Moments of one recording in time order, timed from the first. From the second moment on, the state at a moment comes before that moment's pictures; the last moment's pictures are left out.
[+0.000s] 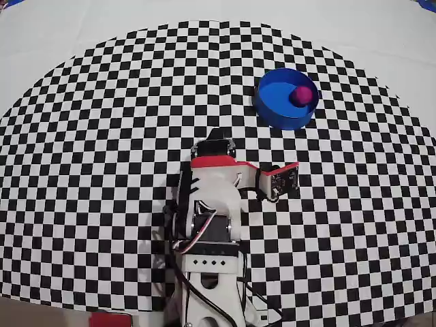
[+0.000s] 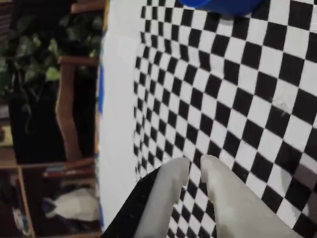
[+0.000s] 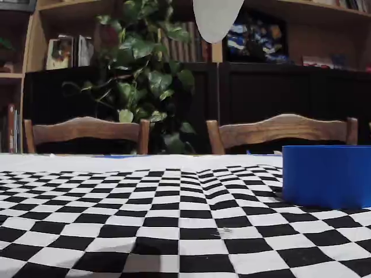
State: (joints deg) arm 3.5 176.6 170.6 31.1 -10.7
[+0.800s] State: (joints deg) arm 1.6 185.2 175.1 45.1 -10.1
